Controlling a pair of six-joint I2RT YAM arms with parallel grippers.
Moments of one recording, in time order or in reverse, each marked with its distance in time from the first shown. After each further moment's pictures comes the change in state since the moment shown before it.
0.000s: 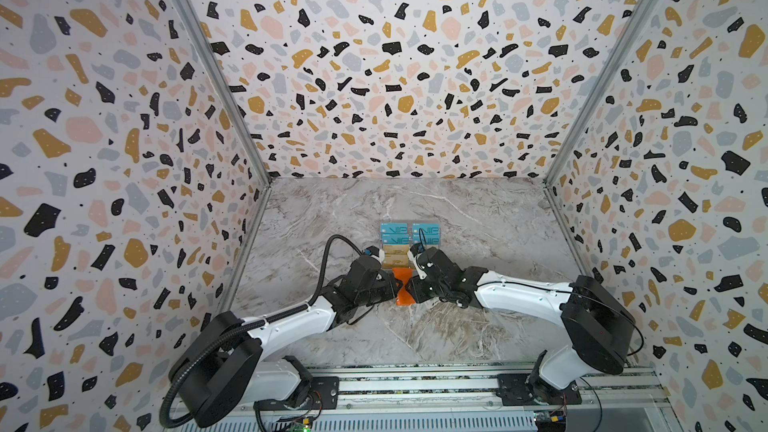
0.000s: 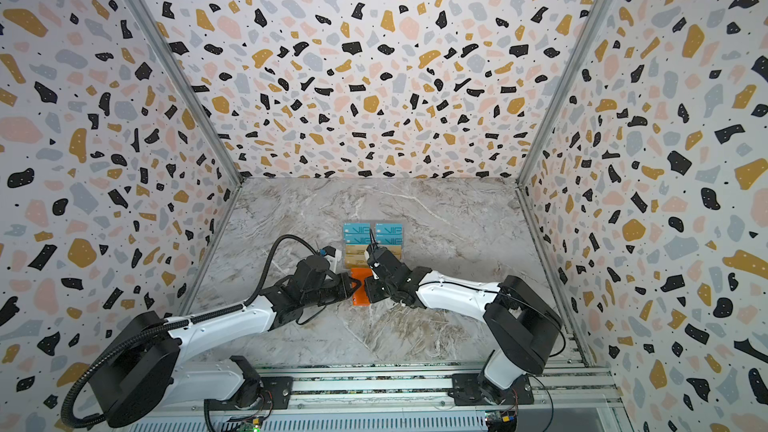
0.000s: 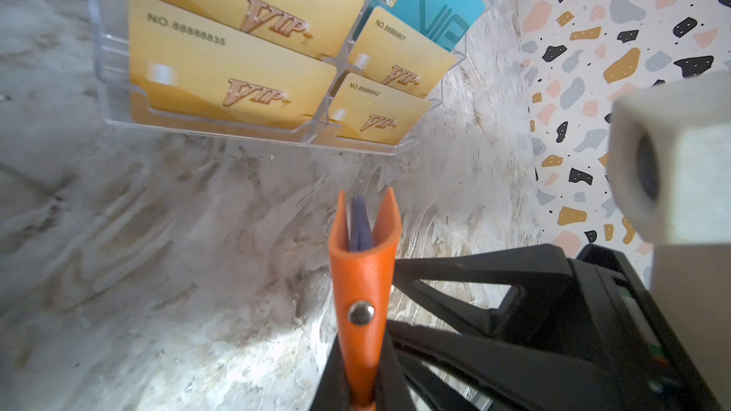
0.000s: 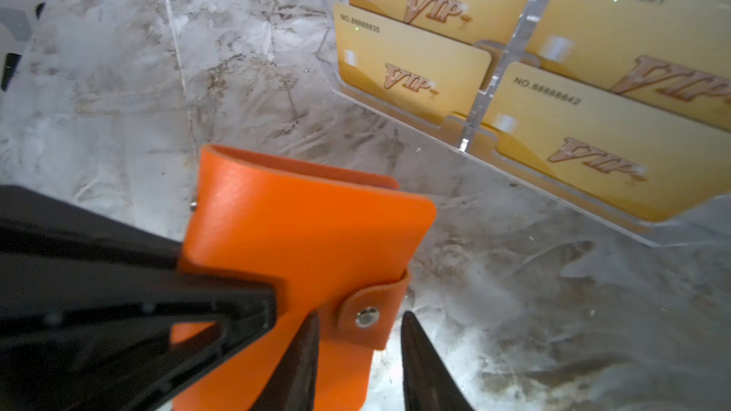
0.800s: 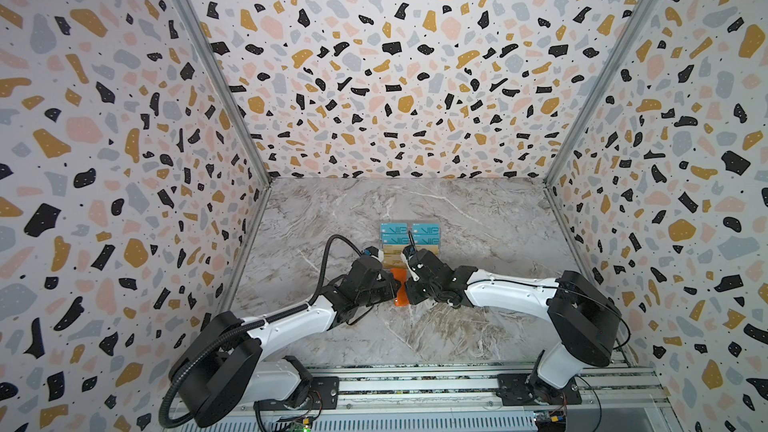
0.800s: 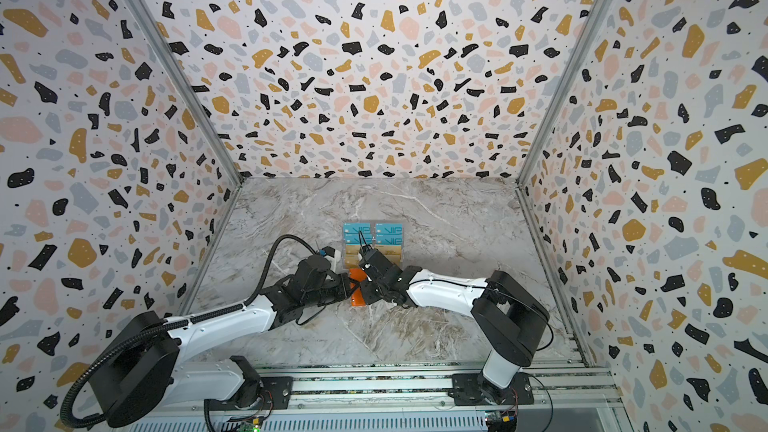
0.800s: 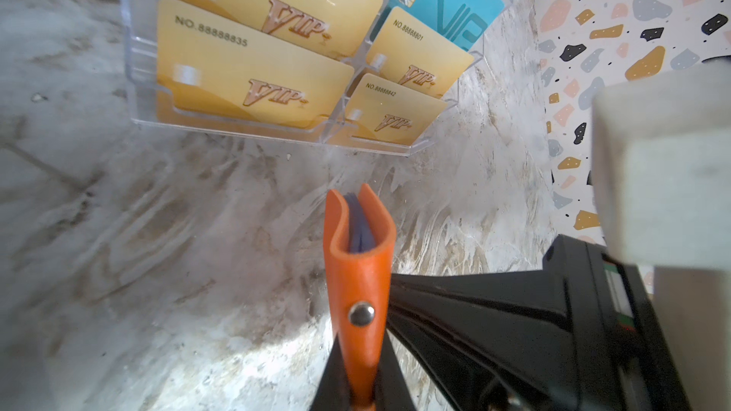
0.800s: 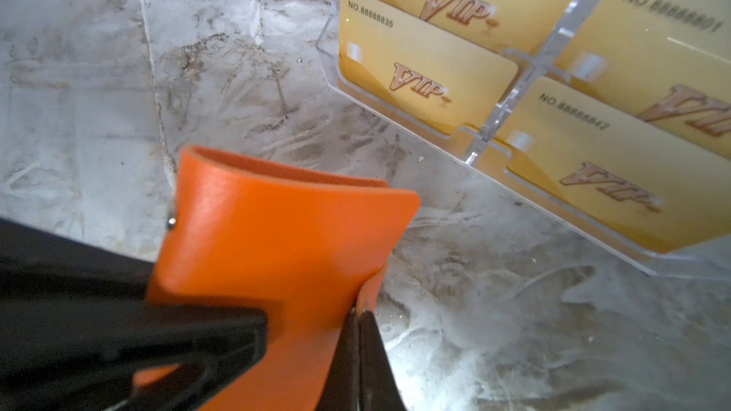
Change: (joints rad) left arm -0.003 0.000 0.010 -0.041 -0.032 0.014; right arm 0.021 0.065 0.060 -0.034 0.056 -0.062
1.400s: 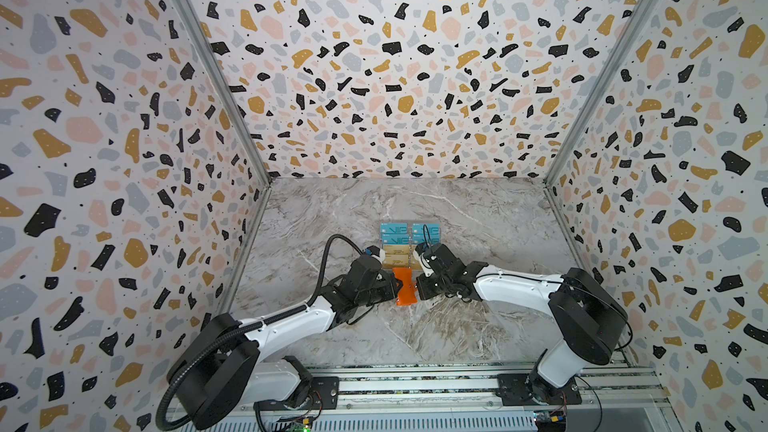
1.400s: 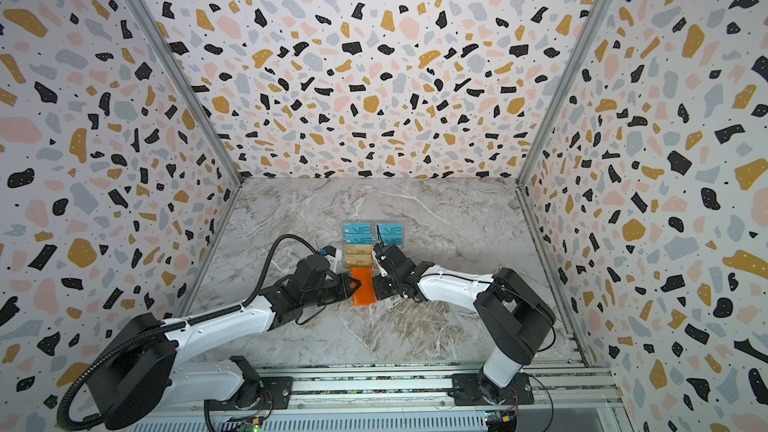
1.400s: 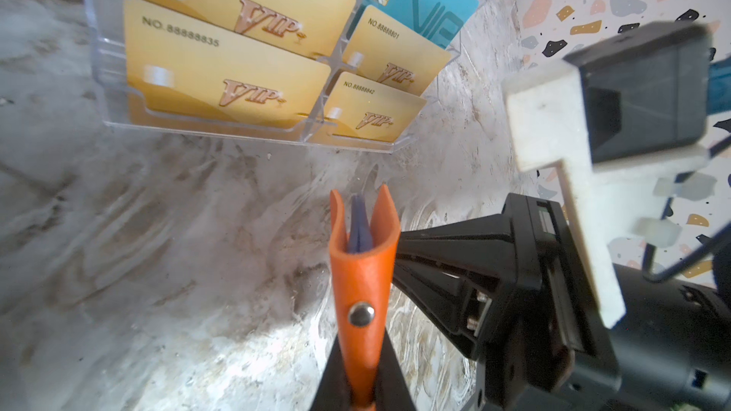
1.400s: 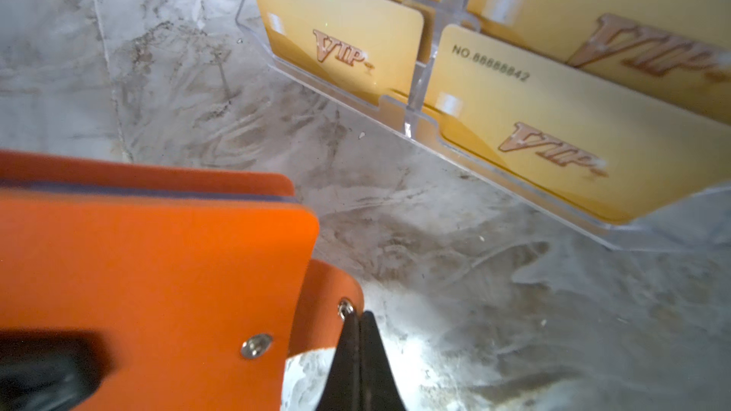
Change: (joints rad) left arm -0.002 -0.013 0.001 0.014 0.038 0.005; right arm -0.134 -0.020 -0.088 0.048 -0.162 -0.016
